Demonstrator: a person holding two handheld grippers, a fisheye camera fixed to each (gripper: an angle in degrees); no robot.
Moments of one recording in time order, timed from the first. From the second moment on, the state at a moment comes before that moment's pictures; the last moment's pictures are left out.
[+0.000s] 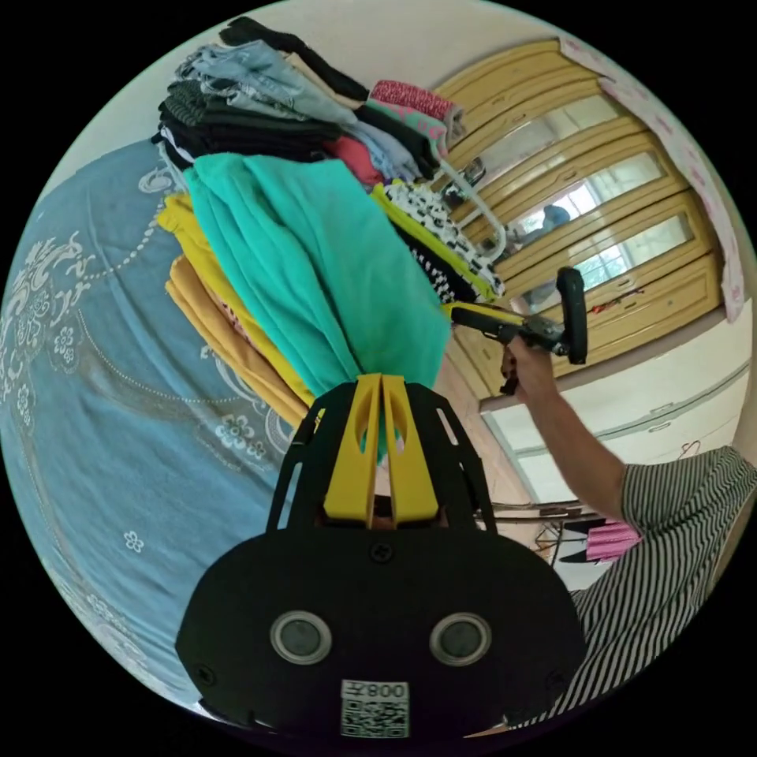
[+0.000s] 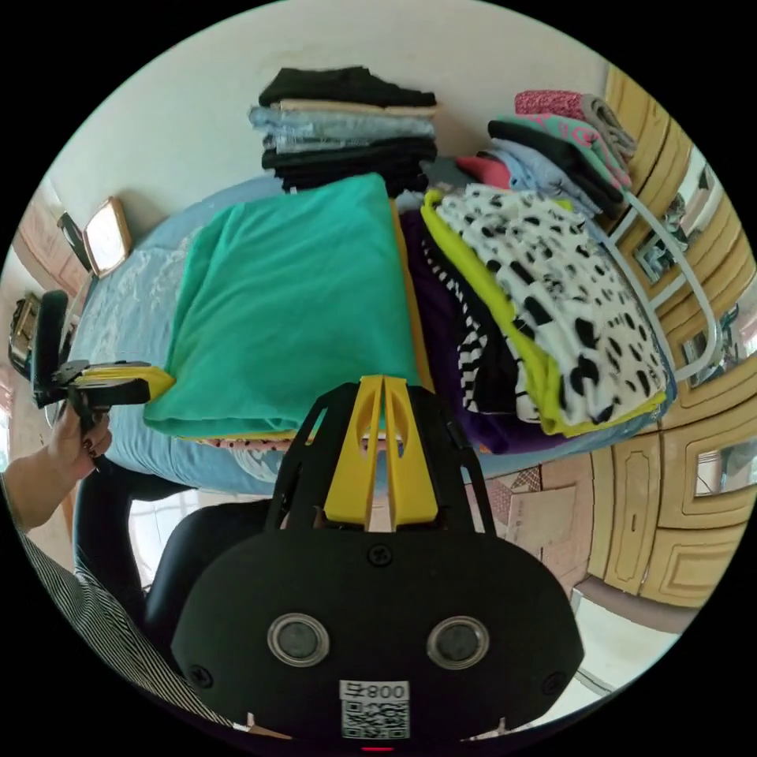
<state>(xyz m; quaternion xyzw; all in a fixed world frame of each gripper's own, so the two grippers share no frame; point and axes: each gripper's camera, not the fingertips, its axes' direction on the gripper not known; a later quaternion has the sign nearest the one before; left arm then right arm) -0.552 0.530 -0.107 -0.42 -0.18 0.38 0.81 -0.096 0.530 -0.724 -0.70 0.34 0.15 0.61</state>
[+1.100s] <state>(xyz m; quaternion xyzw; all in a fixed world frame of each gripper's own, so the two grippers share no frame) -0.522 0.636 -0.144 -0.42 -0.26 0.49 0.72 -0.081 0.465 -0.758 -0.61 0.39 0.23 0.65</state>
